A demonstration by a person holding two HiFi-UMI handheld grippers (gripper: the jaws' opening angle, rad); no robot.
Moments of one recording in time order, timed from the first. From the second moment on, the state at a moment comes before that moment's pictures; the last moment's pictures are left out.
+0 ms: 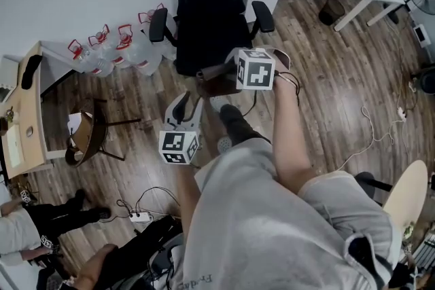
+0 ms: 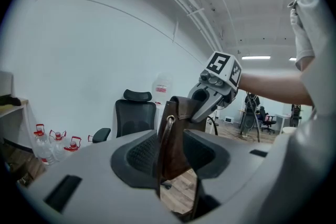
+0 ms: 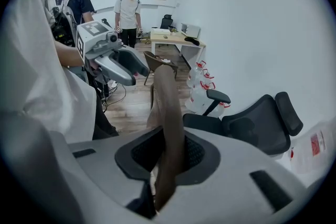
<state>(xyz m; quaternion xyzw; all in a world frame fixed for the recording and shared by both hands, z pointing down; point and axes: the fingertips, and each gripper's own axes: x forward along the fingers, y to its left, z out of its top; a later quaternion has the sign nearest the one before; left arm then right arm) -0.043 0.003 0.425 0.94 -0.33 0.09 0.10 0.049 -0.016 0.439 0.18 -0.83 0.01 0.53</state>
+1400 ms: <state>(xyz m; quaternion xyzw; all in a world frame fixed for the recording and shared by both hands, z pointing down) -0.016 0.021 0.428 0.95 -0.27 0.08 0.09 0.066 0.005 0.463 0.17 -0.84 0.03 0.51</state>
